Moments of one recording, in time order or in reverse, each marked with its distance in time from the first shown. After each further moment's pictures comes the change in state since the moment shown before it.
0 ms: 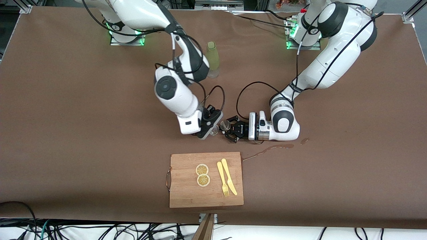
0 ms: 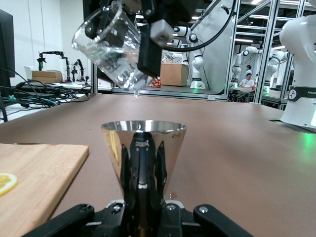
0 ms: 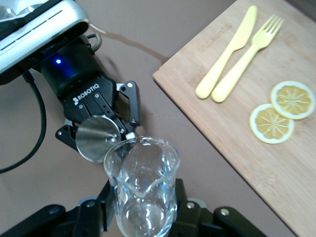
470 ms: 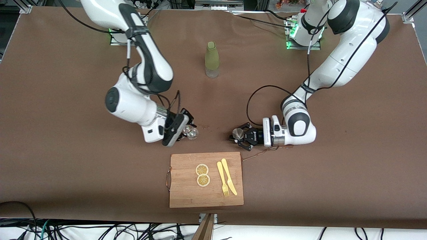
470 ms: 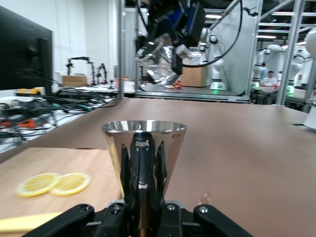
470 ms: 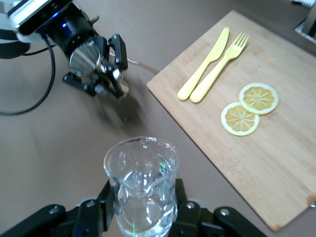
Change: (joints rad) left arm 0.115 -0.075 0.007 -0.025 0.000 -0.001 -0.031; right arm -0.177 -0.138 0.030 -0.191 0.311 -0.012 -0.397
